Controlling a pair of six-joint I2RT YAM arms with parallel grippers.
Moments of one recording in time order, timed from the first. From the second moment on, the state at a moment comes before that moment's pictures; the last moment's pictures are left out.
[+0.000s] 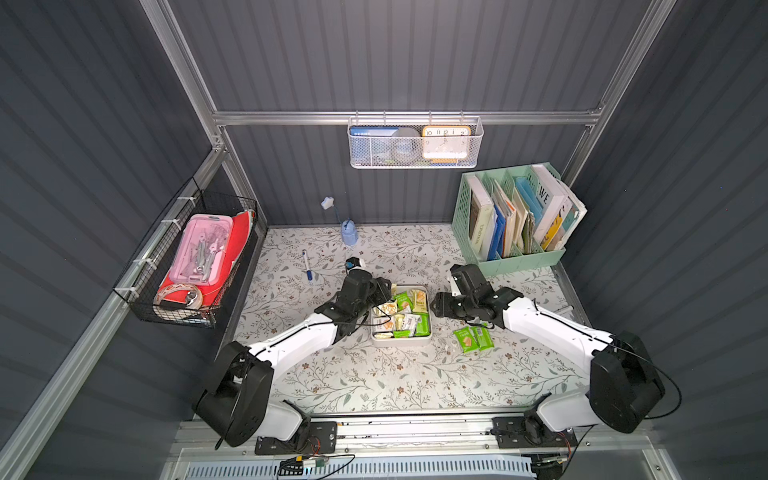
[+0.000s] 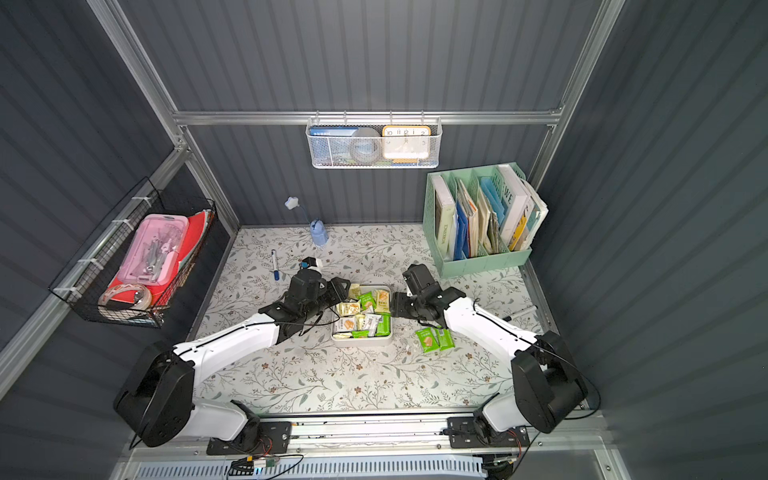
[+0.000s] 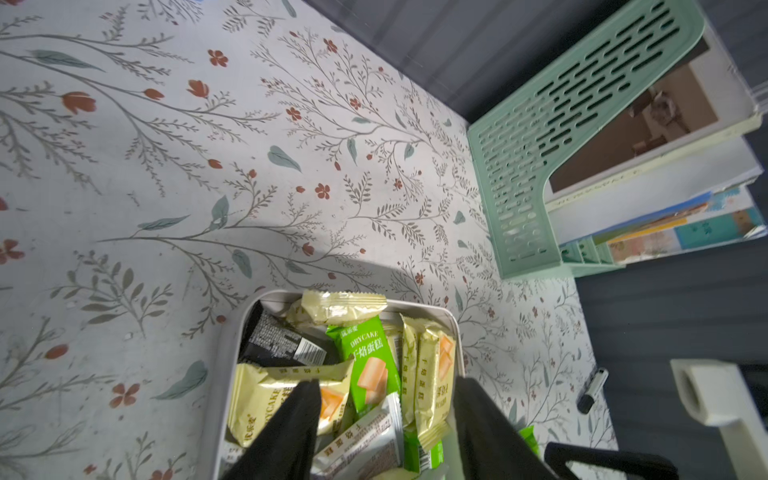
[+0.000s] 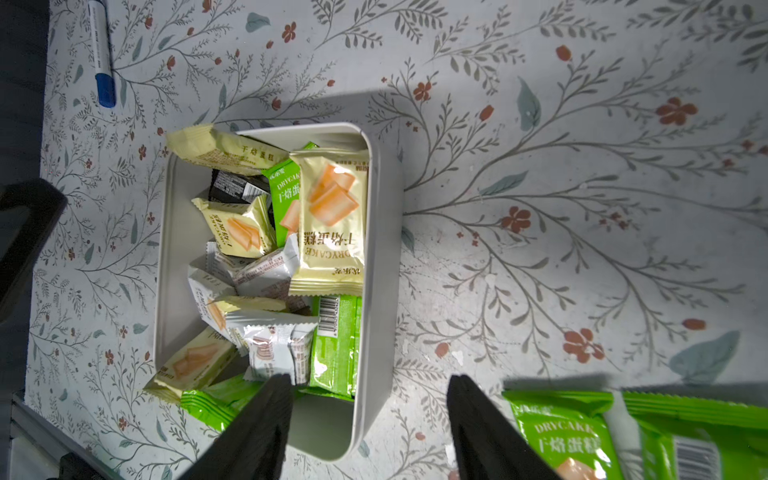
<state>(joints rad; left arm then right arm) -0.54 1.45 0.84 0.06 -0.04 -0.76 0.55 1.44 0.96 -0.44 -0.10 0.59</state>
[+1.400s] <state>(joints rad) -0.60 1.71 1.03 -0.22 0.38 -0.33 0.54 1.23 0.79 -0.39 0.00 0.62</state>
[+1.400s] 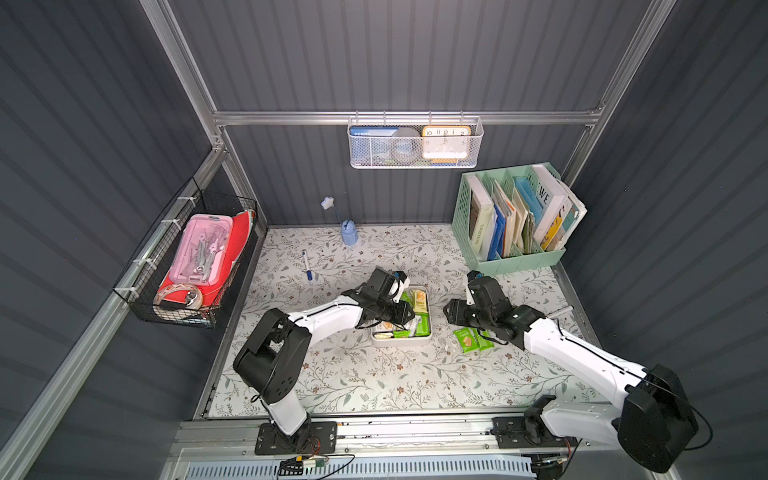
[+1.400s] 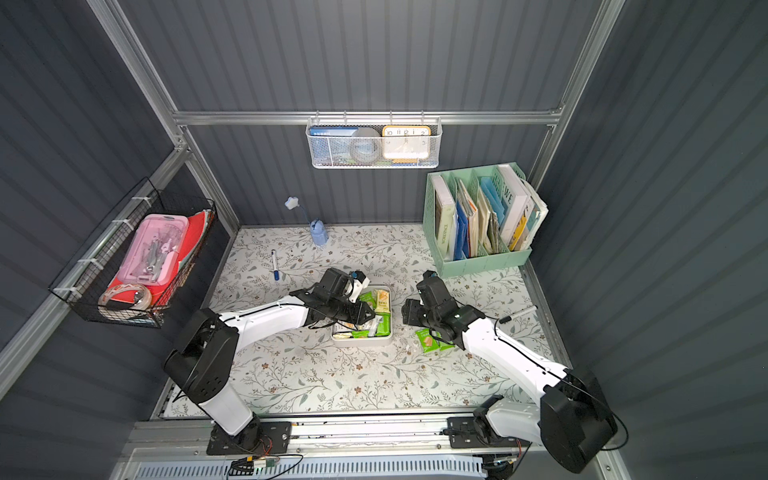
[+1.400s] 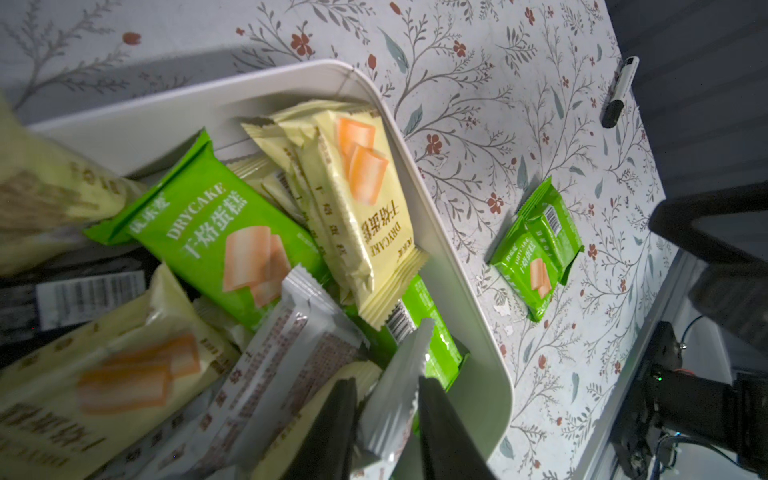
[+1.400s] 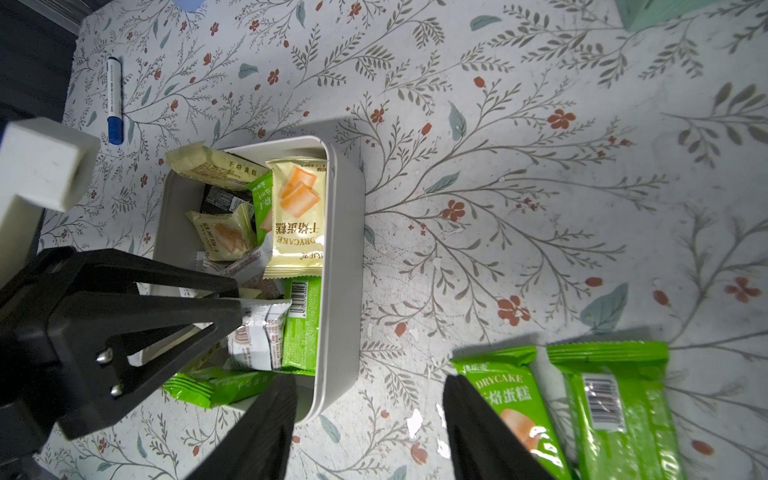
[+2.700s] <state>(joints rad) -0.92 1.73 1.05 0.11 0.11 -0.91 0.51 0.78 0.69 -0.53 0.27 0.70</state>
